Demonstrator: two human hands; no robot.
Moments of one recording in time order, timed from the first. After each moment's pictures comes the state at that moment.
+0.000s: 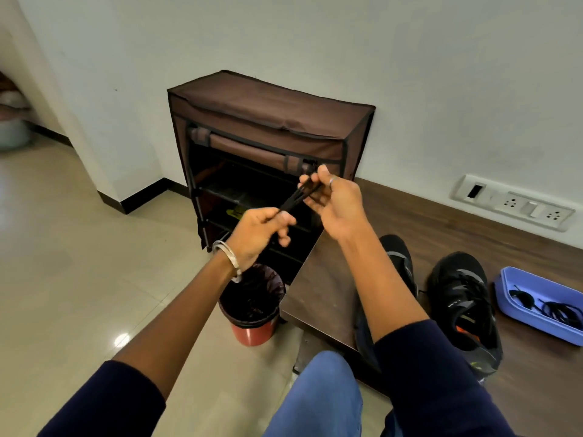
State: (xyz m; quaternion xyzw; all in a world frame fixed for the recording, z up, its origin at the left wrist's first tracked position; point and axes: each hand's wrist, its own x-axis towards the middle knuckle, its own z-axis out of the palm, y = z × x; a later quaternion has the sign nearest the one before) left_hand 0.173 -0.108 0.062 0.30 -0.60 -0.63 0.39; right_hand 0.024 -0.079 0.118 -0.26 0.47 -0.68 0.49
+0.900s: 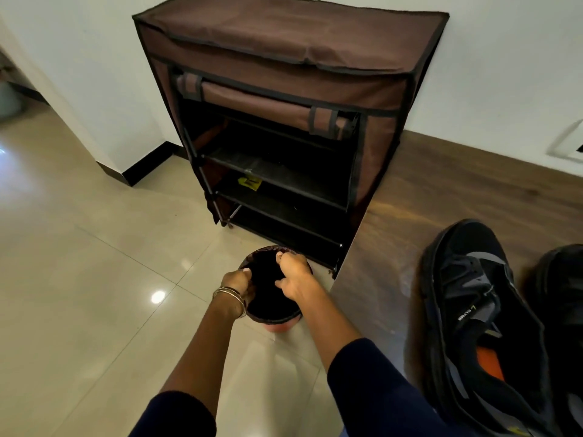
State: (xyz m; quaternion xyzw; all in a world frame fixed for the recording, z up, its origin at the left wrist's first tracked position) left_hand 0.214 -0.216 -0.165 0.67 -0.23 -0.65 0.26; right_hand 0.100 -0.191 -0.113 0.00 0.63 -0.46 0.63
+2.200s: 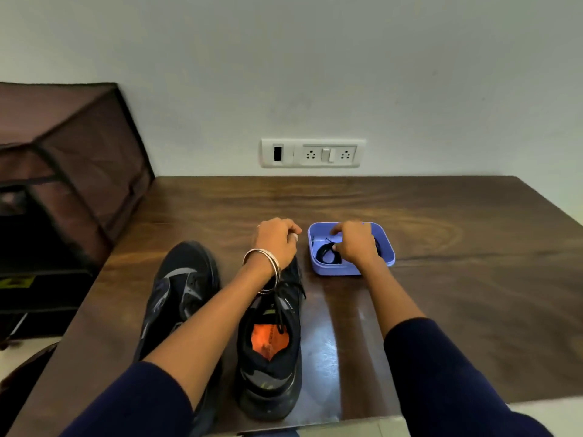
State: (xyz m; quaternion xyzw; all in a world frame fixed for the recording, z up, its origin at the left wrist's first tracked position) left_hand -0.243 0.009 -0.006 0.25 -0.91 -0.29 0.14; right_hand -0.389 0.131 -0.035 -0.30 0.95 -0.10 0.08
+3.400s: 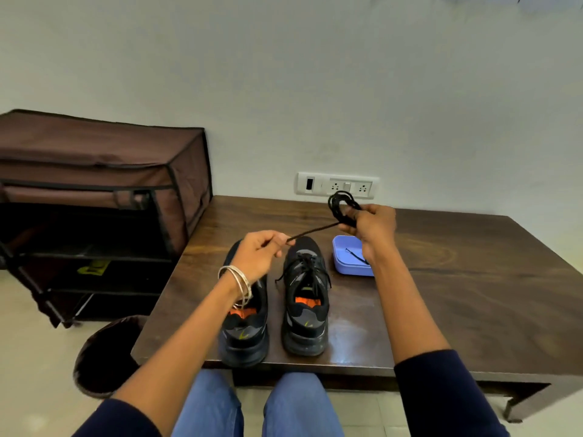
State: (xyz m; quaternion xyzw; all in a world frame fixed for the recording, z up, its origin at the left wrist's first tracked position) left_hand -0.058 0.026 0.067 0.21 -0.73 -0.59 0.27; right_hand -0.220 0.160 0.127 -0.10 0.68 -0.72 0.13
